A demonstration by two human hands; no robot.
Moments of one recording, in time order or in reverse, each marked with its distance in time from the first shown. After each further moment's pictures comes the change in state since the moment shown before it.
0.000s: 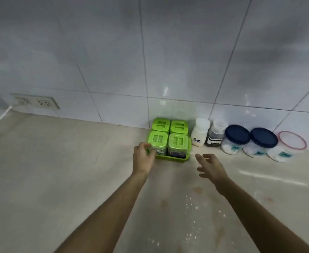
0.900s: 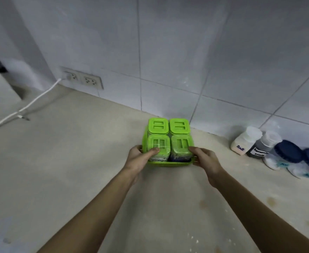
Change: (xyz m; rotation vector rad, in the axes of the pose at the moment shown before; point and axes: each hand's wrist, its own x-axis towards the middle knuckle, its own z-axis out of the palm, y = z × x) left_hand -0.028 -0.063 -0.164 -0.520 -0.011 -0.298; right_hand -0.066 -0.071 0.151 0.110 -0.291 -0.057
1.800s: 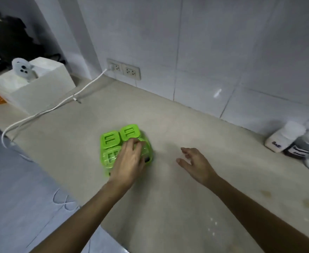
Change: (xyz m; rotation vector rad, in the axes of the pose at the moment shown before) left_hand -0.083 -0.025 -0.077 1.234 0.312 0.691; right_hand -0.046 0.035 0.042 -0.755 -0.320 -0.358
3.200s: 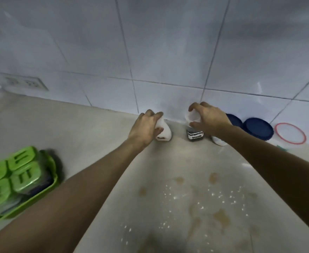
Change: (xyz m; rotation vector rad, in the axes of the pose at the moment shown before) left_hand 0.153 0.263 0.107 -0.089 -0.266 0.257; right_hand 0.005 0.153 -0.263 -0.577 0.242 0.034
